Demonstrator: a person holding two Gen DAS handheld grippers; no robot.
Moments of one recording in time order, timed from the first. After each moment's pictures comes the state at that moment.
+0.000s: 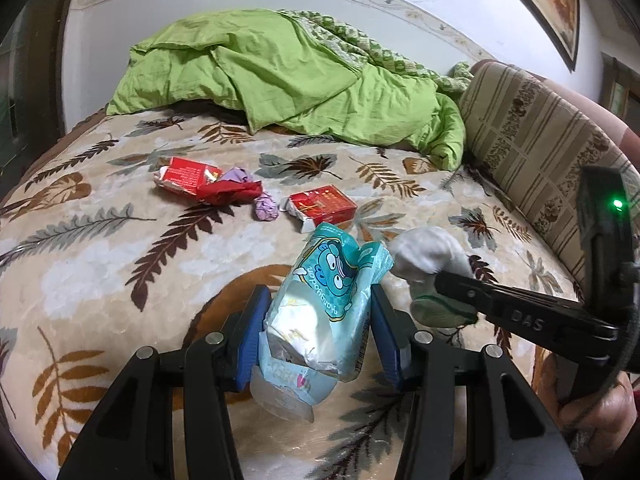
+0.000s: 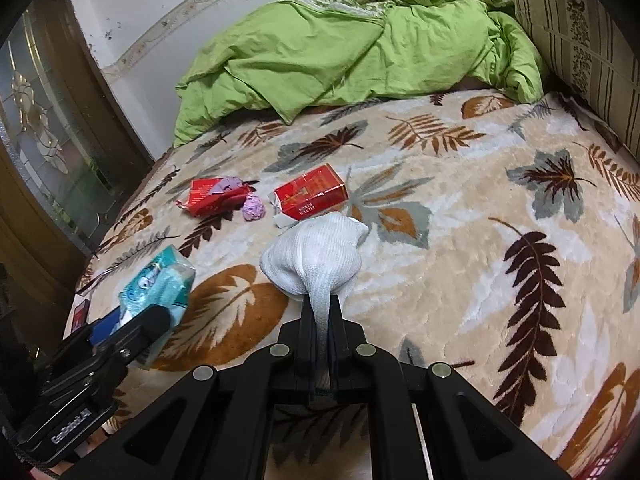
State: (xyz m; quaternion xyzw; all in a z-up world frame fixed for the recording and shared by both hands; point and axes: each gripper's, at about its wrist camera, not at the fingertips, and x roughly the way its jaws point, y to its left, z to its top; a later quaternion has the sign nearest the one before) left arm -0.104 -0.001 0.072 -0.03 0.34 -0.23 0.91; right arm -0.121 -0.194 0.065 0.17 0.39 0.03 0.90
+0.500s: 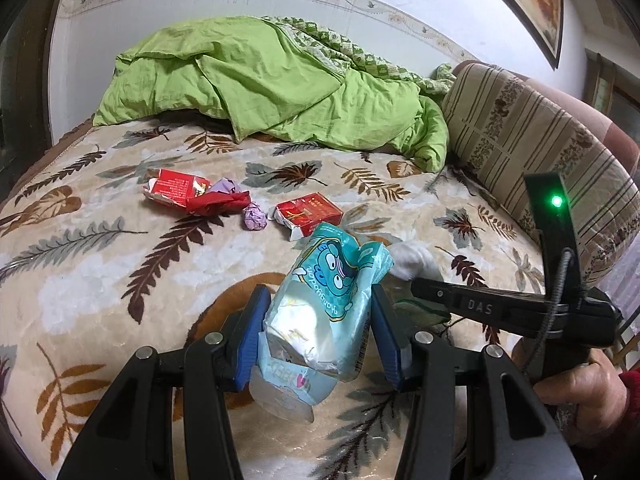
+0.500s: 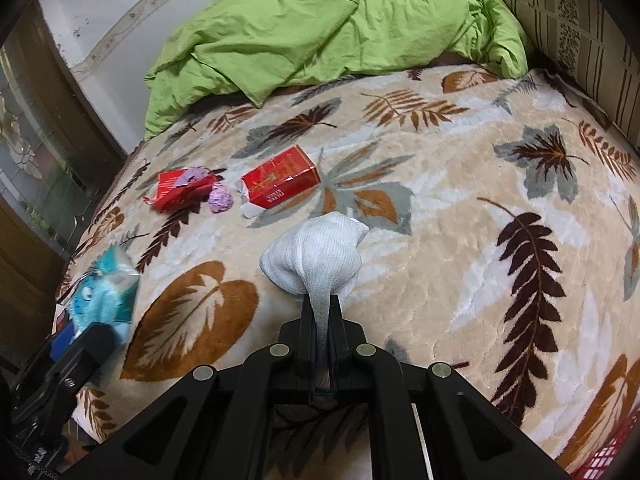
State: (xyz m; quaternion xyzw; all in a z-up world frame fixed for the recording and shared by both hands) left arm -0.107 0.006 0.079 -0.03 0.33 -0.26 0.91; right arm -0.101 -0.202 0.050 0.18 0.43 0.00 0.89
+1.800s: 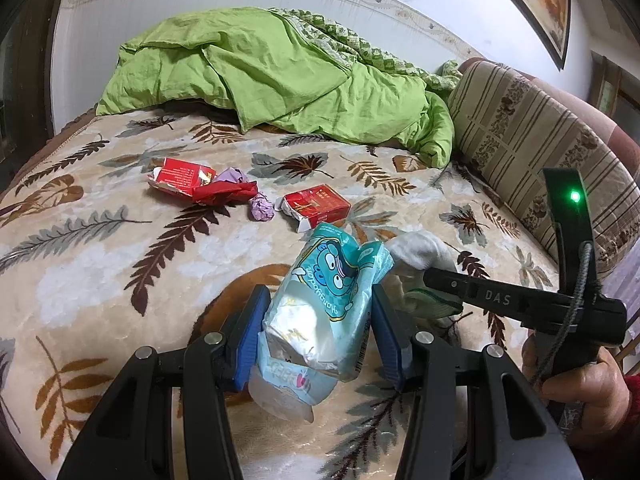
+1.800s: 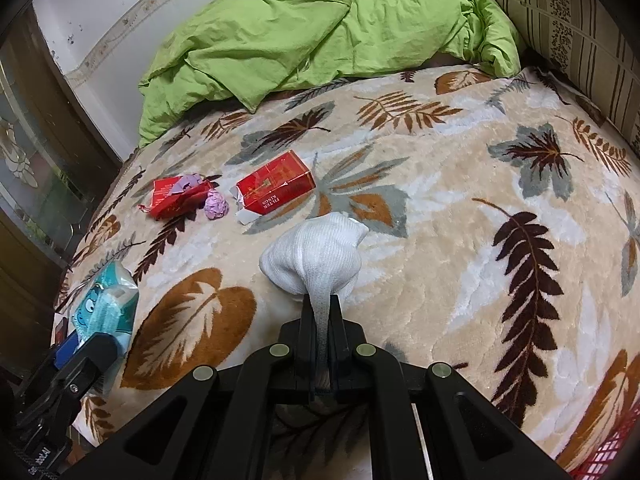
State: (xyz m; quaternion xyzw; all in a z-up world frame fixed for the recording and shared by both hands) left arm -0.103 0.012 0.072 -0.03 0.34 -0.25 0.90; right arm -0.104 -0.202 0.055 0.19 0.42 -0.01 0.89
